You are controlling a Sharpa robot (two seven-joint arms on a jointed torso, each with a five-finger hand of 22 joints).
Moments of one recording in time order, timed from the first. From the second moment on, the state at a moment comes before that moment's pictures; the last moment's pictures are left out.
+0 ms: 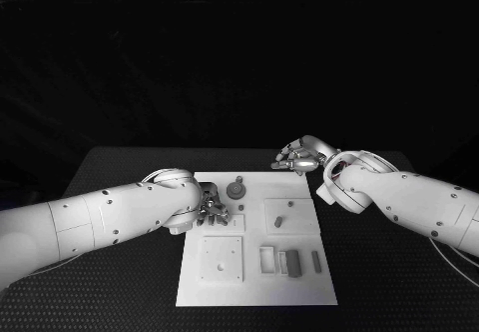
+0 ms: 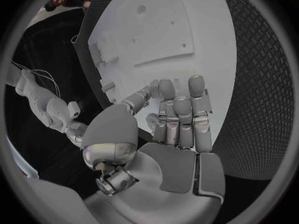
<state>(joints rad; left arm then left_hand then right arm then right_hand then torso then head) 1.35 -0.55 -0.20 1.32 -1.06 0.07 -0.59 0.93 -0.04 0.61 -0.13 0.12 1.10 0.05 0.34 0.87 1.27 -0.06 0.67 0.68 1.12 -0.15 1.44 0.47 0.01 1.26 -0.24 0.43 1.31 1.21 -0.74 0.08 1.35 -1.10 -0.34 -0.13 0.95 -0.20 0.55 -0.14 0.11 0.89 0.14 0.24 0.57 0.98 0.03 0.98 0.85 1.16 -0.07 1.32 0.90 0.25 1.08 0.03 0.76 1.31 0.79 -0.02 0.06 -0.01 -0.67</state>
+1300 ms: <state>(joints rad) 1.35 -0.55 -0.20 1.33 -1.11 0.07 -0.58 0.88 -0.05 0.52 -0.18 0.30 1.12 0.04 0.32 0.89 1.27 -0.06 0.68 0.67 1.13 -0.15 1.45 0.45 0.01 1.26 -0.24 0.43 1.31 1.20 -0.74 0.08 1.35 -1.10 -0.34 -0.14 0.94 -0.20 0.55 -0.14 0.11 0.89 0.14 0.24 0.57 0.98 0.04 0.98 0.85 1.16 -0.07 1.32 0.90 0.25 1.08 0.03 0.76 1.31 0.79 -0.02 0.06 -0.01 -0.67</state>
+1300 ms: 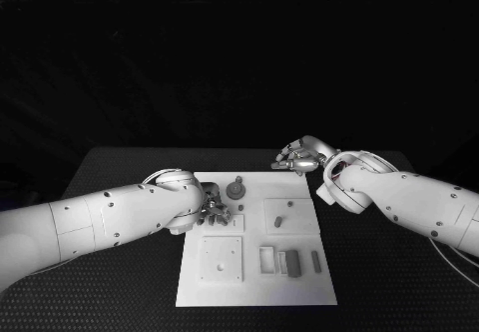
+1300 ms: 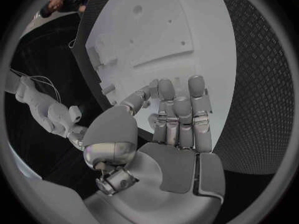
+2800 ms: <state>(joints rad) 1.35 -0.56 -0.20 1.34 -1.16 0.06 -0.58 0.90 -0.08 0.49 -0.22 0.39 1.14 0.04 0.30 0.91 1.27 -0.07 0.69 0.67 1.13 -0.17 1.47 0.44 0.01 1.28 -0.26 0.43 1.31 1.20 -0.74 0.08 1.34 -1.10 -0.33 -0.14 0.94 -0.20 0.54 -0.13 0.11 0.89 0.14 0.24 0.57 0.98 0.04 0.99 0.85 1.16 -0.08 1.32 0.90 0.25 1.08 0.03 0.75 1.31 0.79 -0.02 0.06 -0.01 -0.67</state>
